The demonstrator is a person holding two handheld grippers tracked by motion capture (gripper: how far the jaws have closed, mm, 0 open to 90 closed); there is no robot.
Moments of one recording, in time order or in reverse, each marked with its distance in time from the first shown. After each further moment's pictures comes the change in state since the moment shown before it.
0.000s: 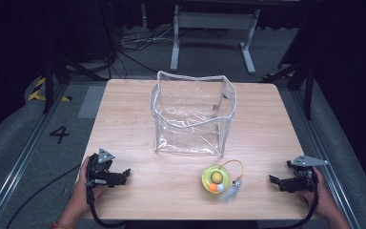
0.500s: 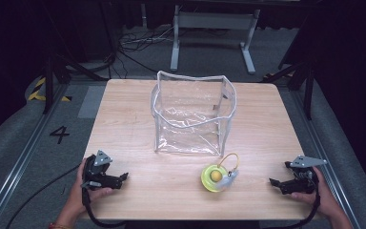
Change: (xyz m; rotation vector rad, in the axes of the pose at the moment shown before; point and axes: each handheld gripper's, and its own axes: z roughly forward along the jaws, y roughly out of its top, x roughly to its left) left arm 0.008 -0.007 -0.007 0.000 -0.063 0.085; right arm -0.001 0.002 -0.003 0.039 0.068 -0.087
